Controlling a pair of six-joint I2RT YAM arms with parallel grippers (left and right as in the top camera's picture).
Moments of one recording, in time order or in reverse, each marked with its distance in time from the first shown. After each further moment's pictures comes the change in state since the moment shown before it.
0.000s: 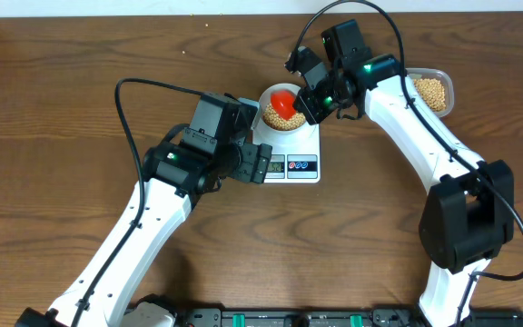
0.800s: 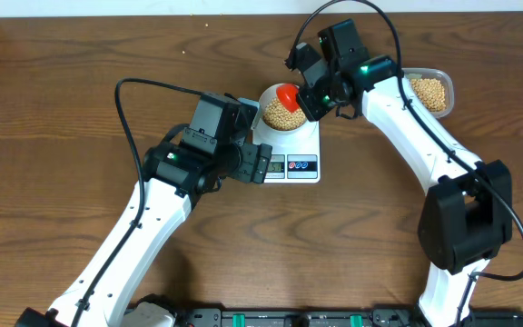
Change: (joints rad) left arm 0.000 0.000 0.000 0.000 0.000 0.000; right arm 0.013 0.000 -0.005 0.042 0.109 0.004
